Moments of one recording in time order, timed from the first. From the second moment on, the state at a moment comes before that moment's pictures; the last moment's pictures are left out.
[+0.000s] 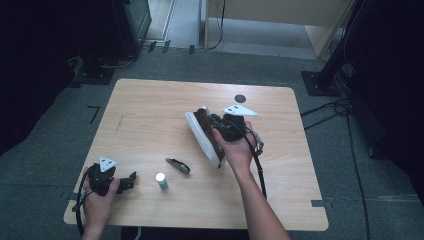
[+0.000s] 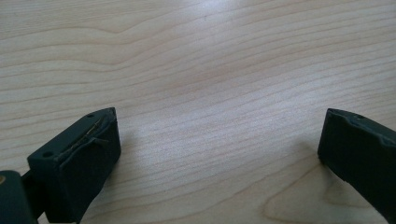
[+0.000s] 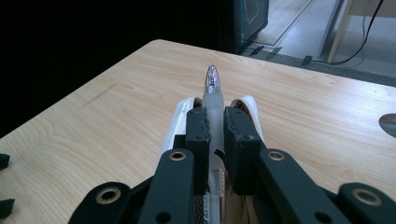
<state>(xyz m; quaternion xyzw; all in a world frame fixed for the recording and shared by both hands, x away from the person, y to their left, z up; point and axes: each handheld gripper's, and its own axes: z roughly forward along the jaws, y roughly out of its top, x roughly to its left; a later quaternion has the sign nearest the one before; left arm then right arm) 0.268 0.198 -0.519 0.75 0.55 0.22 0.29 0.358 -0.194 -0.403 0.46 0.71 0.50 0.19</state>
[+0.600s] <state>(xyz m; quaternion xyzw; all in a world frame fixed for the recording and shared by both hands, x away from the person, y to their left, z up) 0.268 0.197 -0.519 0.75 0.55 0.22 0.29 0.338 -0.202 -0.415 0.46 0.72 0.48 0.18</state>
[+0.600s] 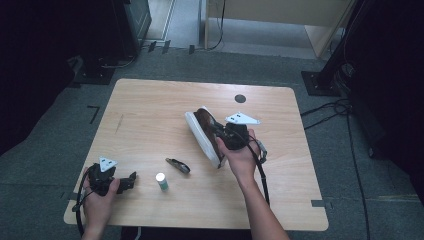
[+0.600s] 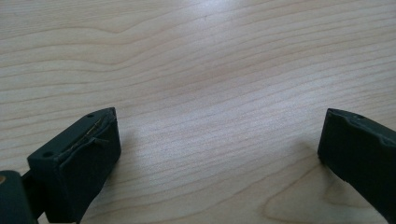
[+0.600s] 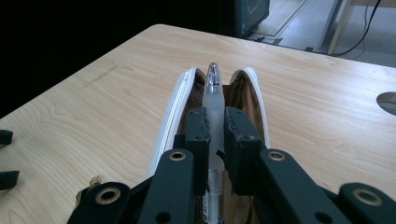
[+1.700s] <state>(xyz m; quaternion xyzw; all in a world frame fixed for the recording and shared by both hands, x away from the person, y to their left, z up) 0.268 0.197 -0.519 0.75 0.55 0.22 0.29 0.306 -0.188 -0.410 0.43 0.73 0.50 0.19</state>
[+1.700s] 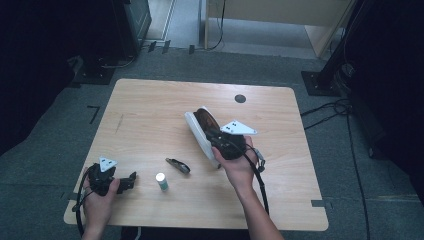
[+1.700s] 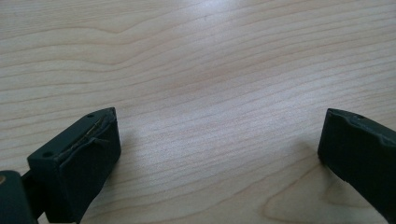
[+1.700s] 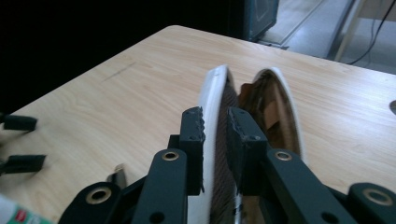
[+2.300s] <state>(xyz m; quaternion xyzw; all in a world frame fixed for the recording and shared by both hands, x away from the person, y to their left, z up) 0.268 0.198 -0.519 0.75 0.55 0.22 0.29 0.260 -0.161 -0.440 0.38 0.76 0.50 0.17</state>
